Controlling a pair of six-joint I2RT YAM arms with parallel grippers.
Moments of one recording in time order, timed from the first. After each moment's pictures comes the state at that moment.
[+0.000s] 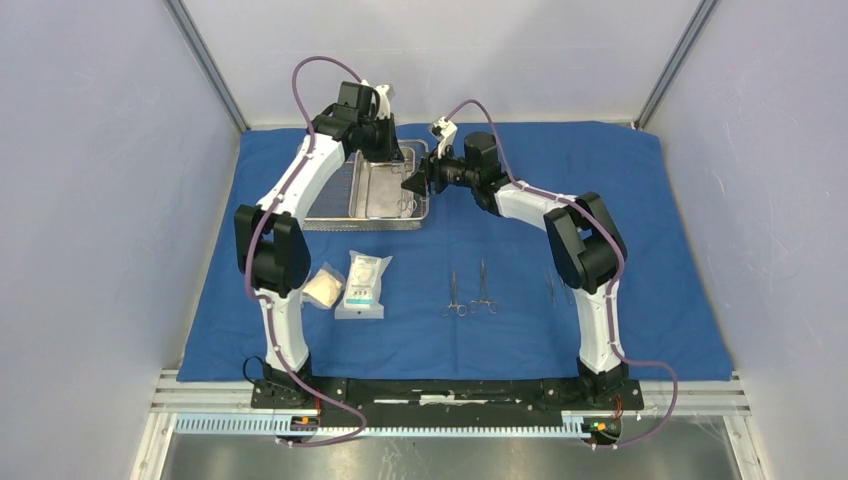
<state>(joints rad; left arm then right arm) -0.30 2.02 1.92 -0.69 0.28 -0.24 0.50 2.13 1.48 0.40 -0.64 0.21</state>
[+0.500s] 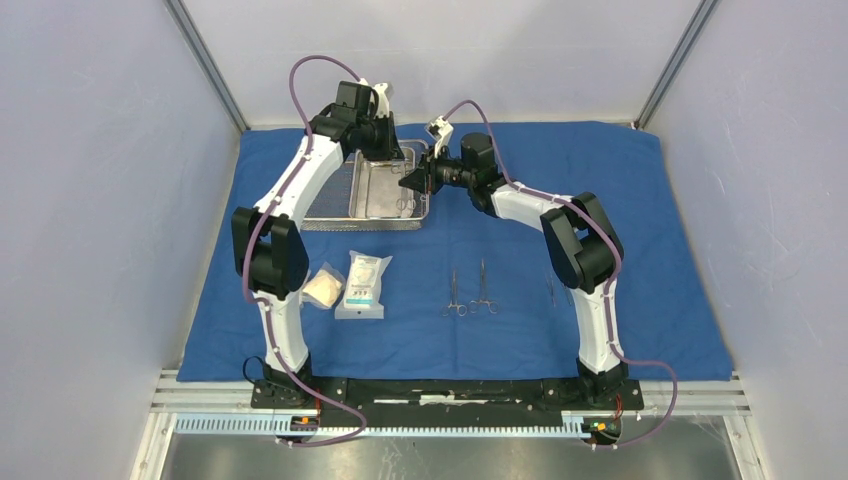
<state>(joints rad) -0.30 1.99 1.90 -0.67 0.29 -0.26 0.52 2.14 1.49 0.45 -0.67 0.29</state>
